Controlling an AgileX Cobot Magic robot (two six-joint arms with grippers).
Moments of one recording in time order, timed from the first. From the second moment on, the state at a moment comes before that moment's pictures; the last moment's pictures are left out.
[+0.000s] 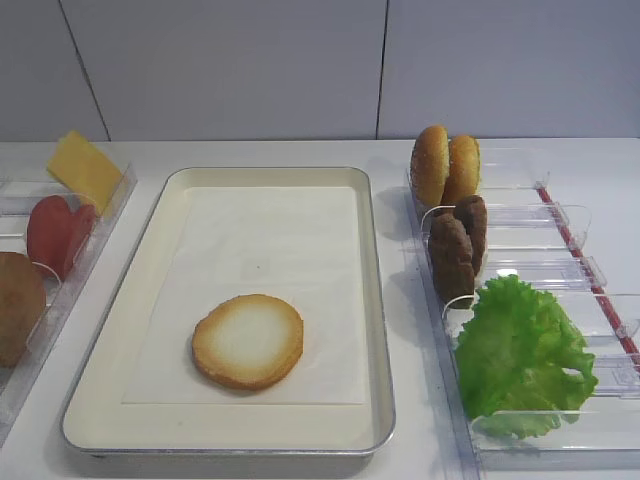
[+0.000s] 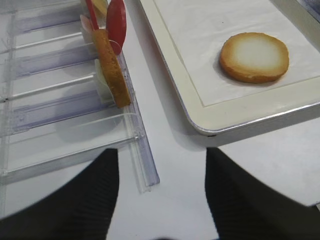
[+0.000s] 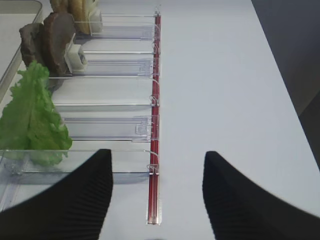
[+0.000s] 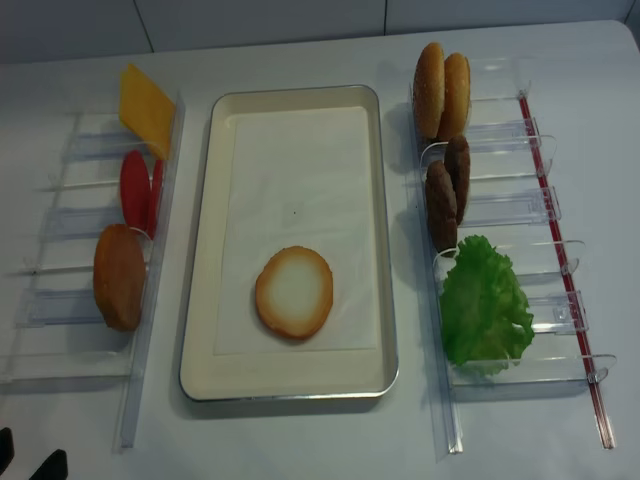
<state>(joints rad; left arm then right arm) -0.16 -0.02 -0.49 -0.06 1.19 0.04 0.02 -0.02 -0.47 0.05 1.13 0.05</state>
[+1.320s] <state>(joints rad) -0.16 -0.02 -0.49 -0.06 1.18 0.04 0.02 0.84 -0.58 0.58 1.01 -0.10</state>
